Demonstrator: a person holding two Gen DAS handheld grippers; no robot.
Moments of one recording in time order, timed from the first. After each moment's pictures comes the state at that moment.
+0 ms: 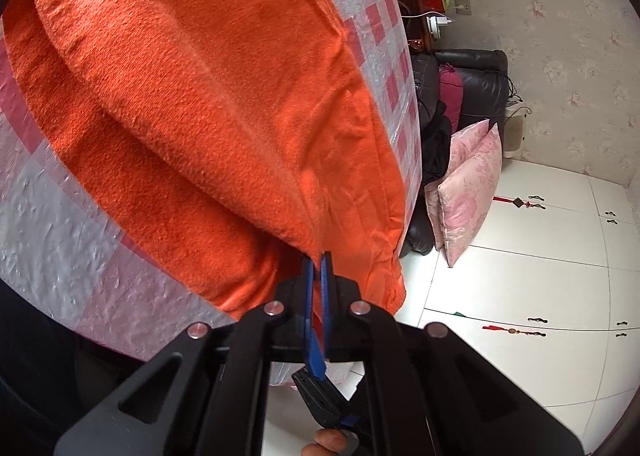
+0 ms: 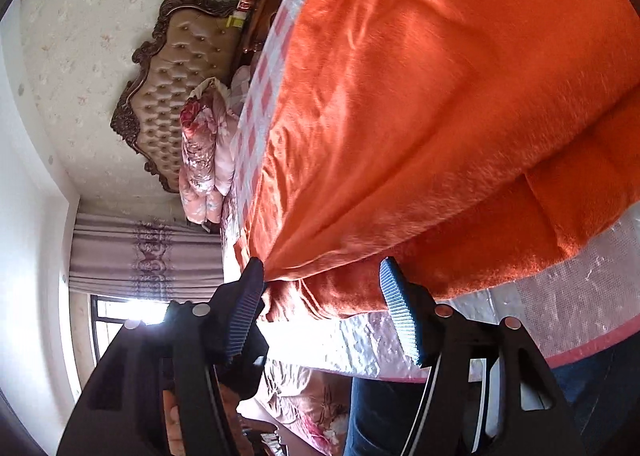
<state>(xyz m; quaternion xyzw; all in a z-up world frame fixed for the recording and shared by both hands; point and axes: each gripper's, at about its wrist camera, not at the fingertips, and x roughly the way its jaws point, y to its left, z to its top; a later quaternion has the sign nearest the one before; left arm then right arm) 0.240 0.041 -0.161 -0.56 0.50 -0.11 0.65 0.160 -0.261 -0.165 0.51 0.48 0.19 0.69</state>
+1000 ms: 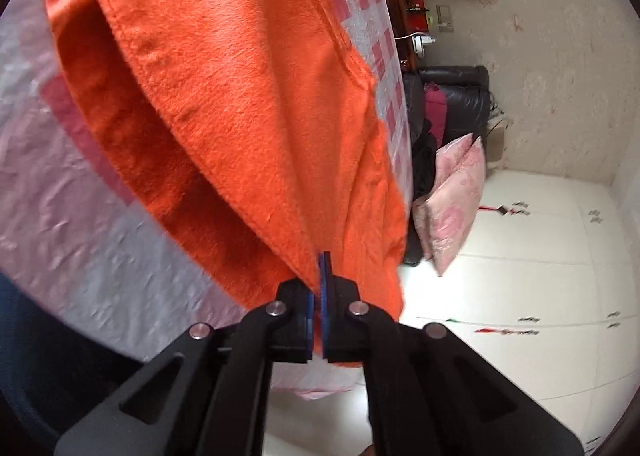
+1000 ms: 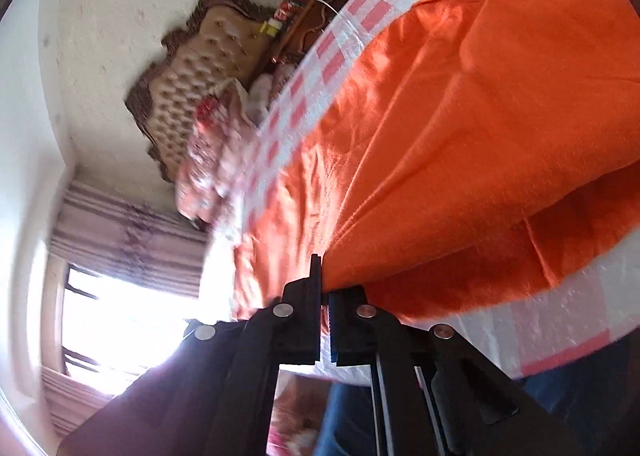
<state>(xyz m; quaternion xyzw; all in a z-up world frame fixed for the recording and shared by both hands) 0.206 0.089 -0.182 -0.56 0.47 -0.11 0.67 0.155 -0.256 -0.122 0.42 0.45 0.19 0.76</state>
